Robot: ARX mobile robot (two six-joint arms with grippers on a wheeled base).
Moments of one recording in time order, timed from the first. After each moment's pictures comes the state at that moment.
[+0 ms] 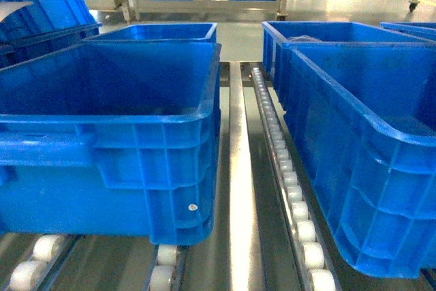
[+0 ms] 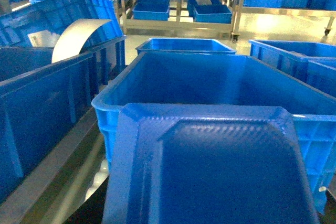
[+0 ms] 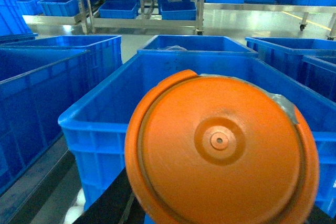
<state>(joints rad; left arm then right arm) 0.00 0.01 0.01 0.00 0.00 0.00 0.00 0.01 0.01 -0.01 0.00 0.01</state>
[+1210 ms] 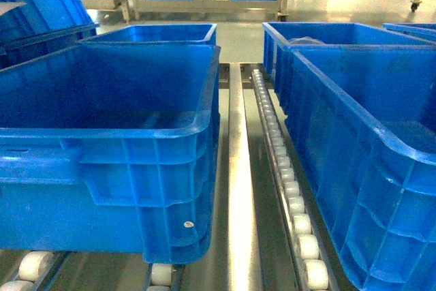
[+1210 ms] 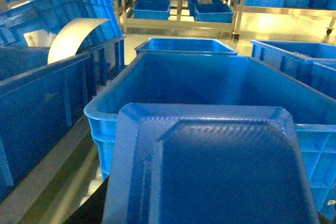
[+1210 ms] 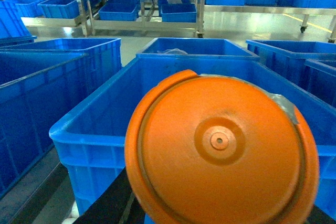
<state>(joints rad) 0.00 0.01 0.01 -0.01 0.00 0.00 0.00 0.01 0.01 -0.01 0.00 0.01</state>
